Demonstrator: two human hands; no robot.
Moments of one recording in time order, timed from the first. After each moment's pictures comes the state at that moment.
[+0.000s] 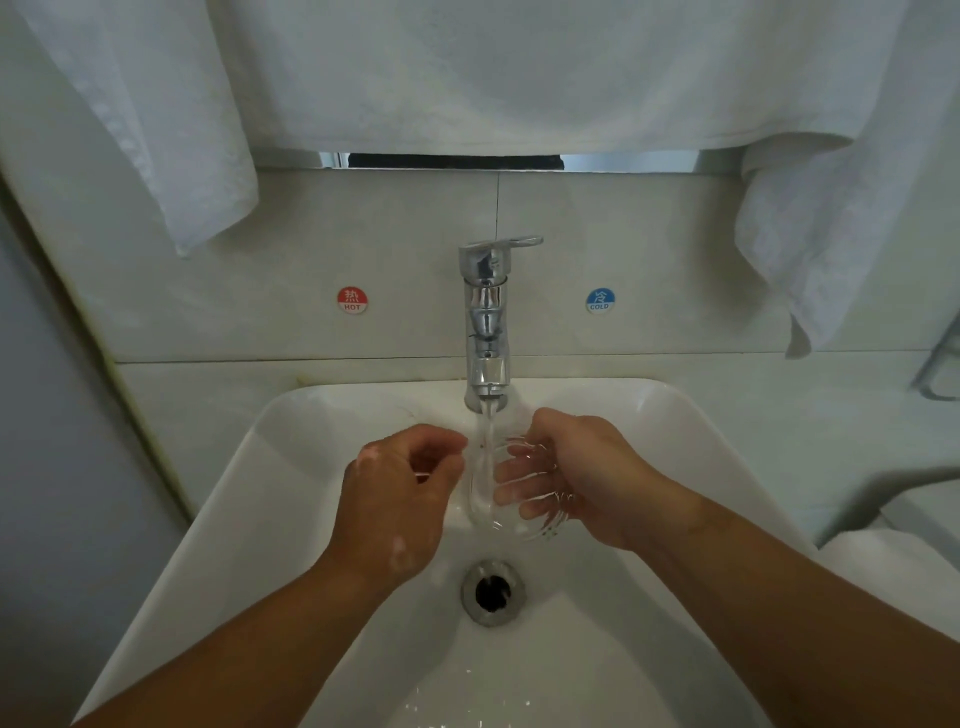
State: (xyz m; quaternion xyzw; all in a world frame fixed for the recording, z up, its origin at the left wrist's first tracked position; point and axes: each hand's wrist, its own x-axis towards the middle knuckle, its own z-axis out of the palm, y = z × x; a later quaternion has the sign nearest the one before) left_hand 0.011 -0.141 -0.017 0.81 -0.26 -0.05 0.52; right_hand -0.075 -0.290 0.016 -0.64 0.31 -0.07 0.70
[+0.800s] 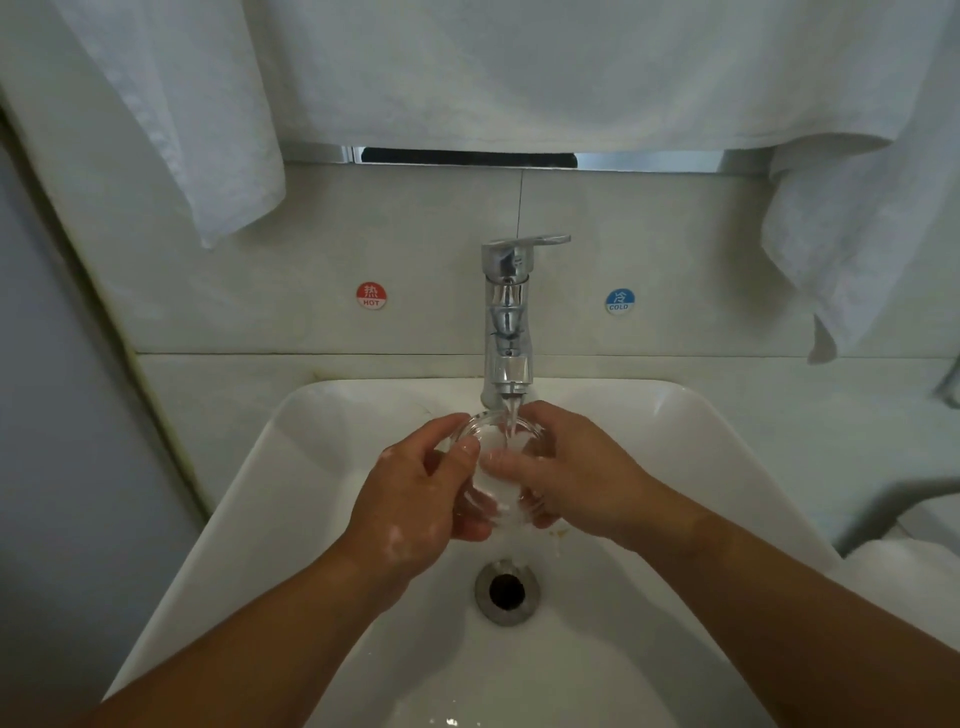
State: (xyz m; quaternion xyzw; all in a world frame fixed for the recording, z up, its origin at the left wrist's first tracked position) left_hand 0.013 -0.138 -0.017 0.72 -0.23 -0.20 0.62; right_hand -0.068 -0.288 0.002 -0.85 0.17 -0.09 0.49
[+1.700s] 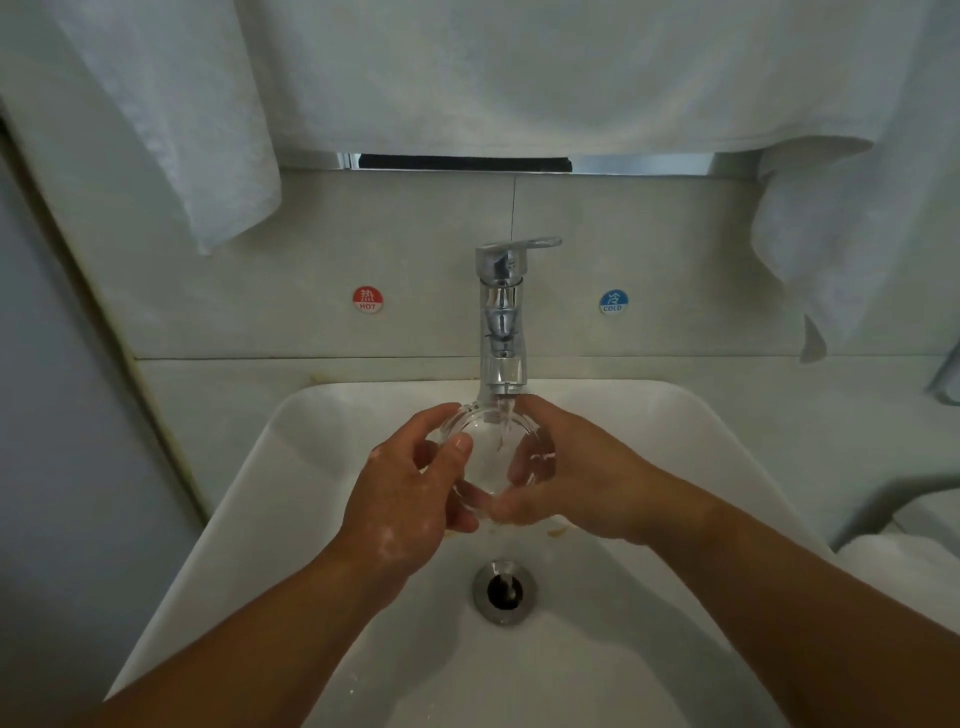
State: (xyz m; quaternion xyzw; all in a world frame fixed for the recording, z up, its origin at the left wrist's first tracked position) left_hand 0.016 -0.137 -0.018 0.74 -0.24 -0.15 0.62; right_hand -0.077 -0.292 0.015 -0.87 0.13 -0.03 0.48
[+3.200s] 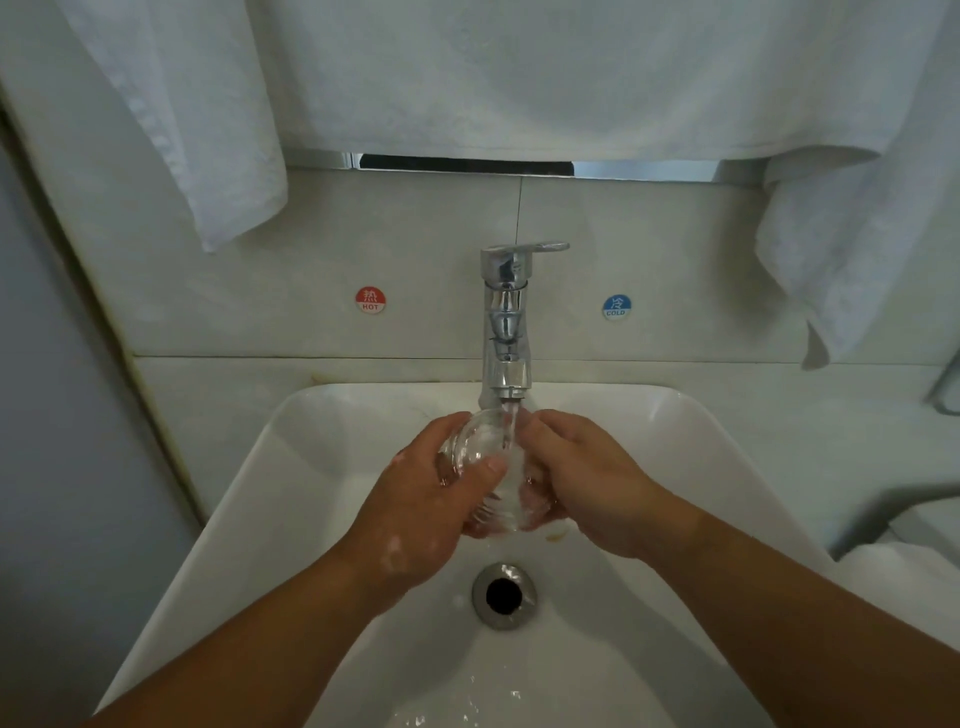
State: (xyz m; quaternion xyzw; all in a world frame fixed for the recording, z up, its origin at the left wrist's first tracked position) left_hand 0.014 -0.133 -0.018 0.70 -0.31 -0.21 0.61; right_hand -0.070 -0.283 0.008 -0.72 0.19 -0.10 0.66
